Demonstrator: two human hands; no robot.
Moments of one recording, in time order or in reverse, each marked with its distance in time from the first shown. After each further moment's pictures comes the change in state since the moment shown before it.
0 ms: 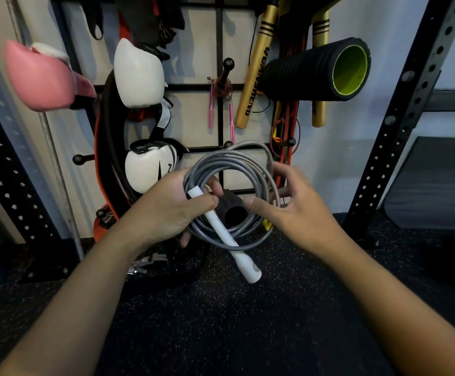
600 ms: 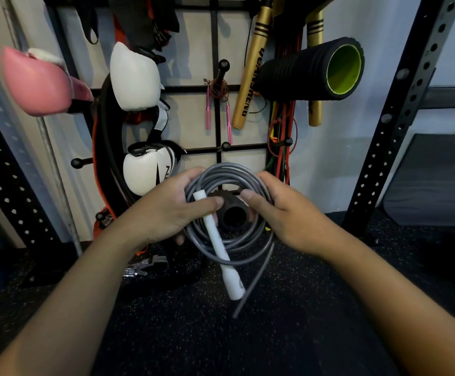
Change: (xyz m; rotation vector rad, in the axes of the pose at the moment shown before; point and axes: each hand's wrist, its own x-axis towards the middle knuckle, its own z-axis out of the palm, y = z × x) left_hand 0.001 0.007 0.001 0.093 -0.078 -0.058; right_hand 0.005 0.002 -0.002 -0.054 -0.213 -0.138
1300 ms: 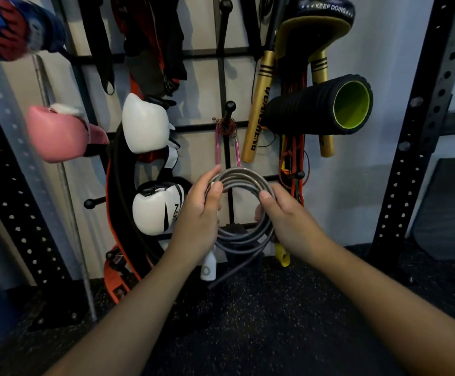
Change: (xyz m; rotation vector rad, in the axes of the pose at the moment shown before) left_hand 0.089 -0.014 0.028 -0.112 0.499 0.220; right_hand 0.074 0.031 -0.012 0.166 0.171 0.038
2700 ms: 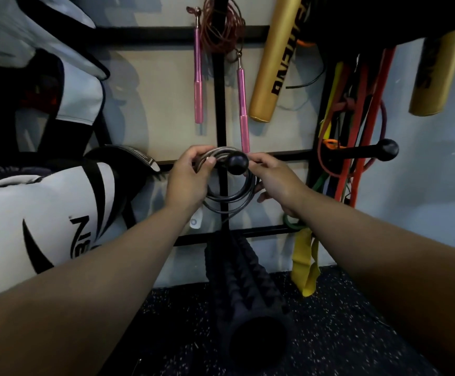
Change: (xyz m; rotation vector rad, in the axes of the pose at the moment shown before) left_hand 0.273 -0.366 0.115 0.033 0.102 -0.085; right_hand 0.348 0.300 0.078 0.150 -0.001 0.290
